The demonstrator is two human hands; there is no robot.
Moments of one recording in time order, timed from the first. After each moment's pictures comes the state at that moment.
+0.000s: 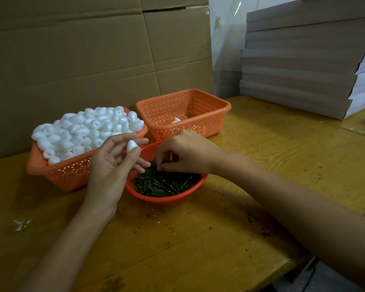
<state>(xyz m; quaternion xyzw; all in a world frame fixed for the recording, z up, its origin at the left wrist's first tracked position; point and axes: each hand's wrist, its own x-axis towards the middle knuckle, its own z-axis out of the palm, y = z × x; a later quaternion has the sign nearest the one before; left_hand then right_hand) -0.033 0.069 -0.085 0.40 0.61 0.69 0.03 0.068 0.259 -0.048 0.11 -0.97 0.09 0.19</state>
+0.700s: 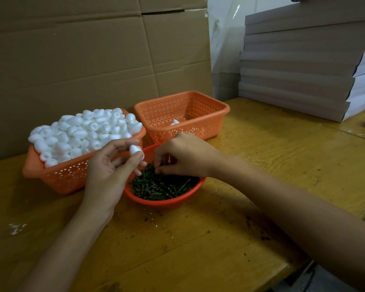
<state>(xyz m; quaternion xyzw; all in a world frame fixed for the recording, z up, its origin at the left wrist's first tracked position) -0.030 0.069 -0.085 0.39 0.61 0.69 0.03 0.067 0.260 -0.048 0.10 -0.97 0.09 0.18</state>
